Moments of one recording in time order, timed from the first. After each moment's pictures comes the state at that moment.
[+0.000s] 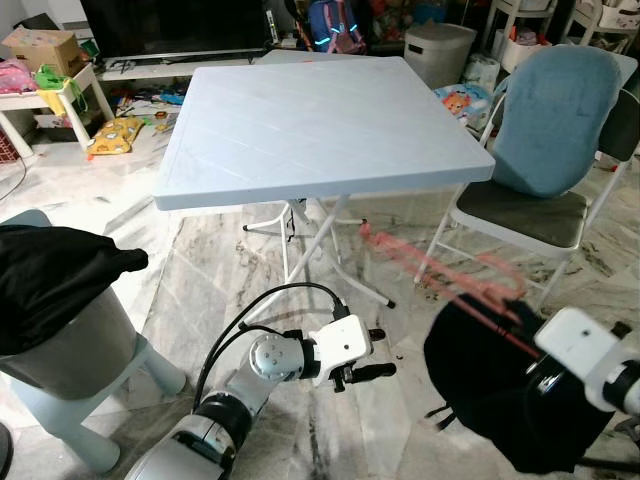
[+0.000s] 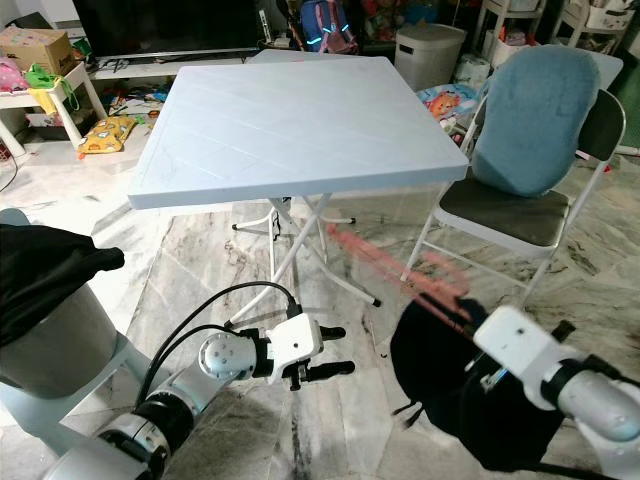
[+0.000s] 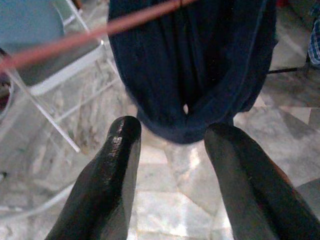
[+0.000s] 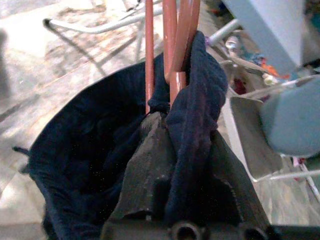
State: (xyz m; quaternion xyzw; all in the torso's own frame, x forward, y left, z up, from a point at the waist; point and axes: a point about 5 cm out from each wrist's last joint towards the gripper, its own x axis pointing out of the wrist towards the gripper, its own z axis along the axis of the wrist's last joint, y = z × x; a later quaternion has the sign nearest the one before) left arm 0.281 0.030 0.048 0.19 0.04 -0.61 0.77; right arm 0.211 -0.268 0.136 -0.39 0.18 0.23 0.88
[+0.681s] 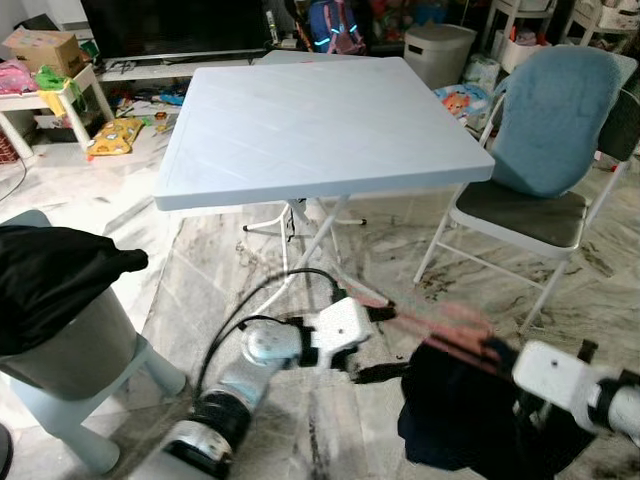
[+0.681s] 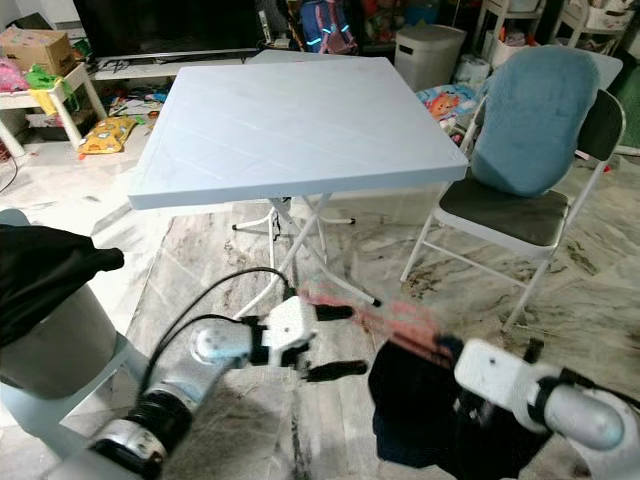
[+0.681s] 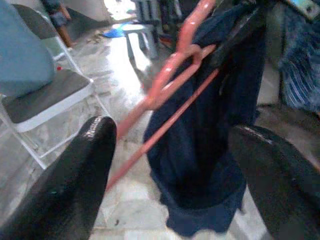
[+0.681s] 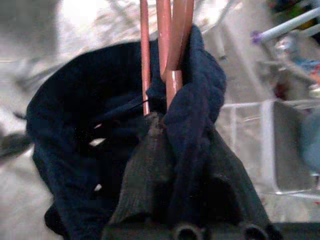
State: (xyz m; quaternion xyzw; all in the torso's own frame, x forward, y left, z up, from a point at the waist) left arm 0.284 0.037 0.074 0.14 0.00 -0.65 0.75; right arm 0.200 -0.268 0.111 -0.43 0.23 0.33 0.81
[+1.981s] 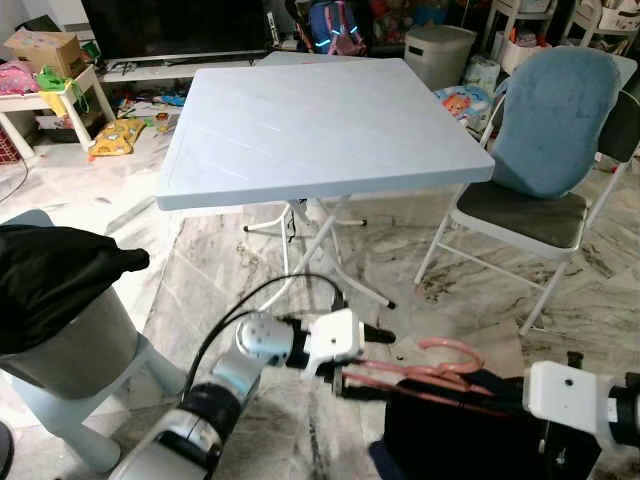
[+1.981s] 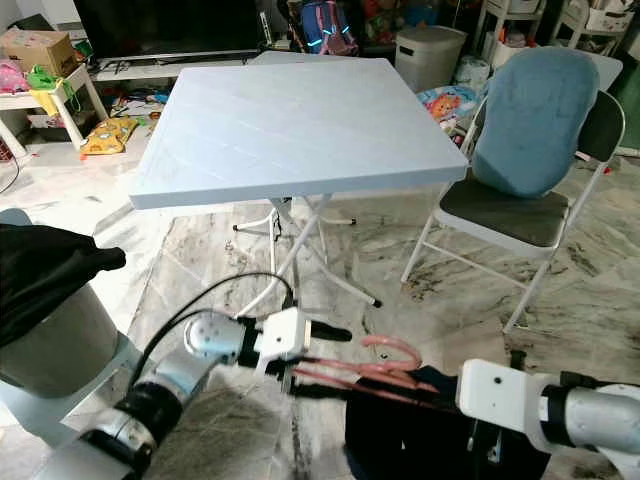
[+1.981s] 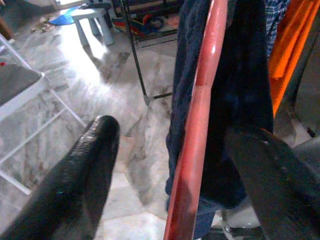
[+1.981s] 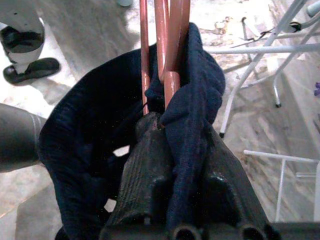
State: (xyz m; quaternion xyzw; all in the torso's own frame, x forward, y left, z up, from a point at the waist) left arm 0.284 0.038 0.078 0.16 0.03 -0.71 0.68; right arm 0.185 -0.248 0.145 -0.38 0.21 0.47 0.77
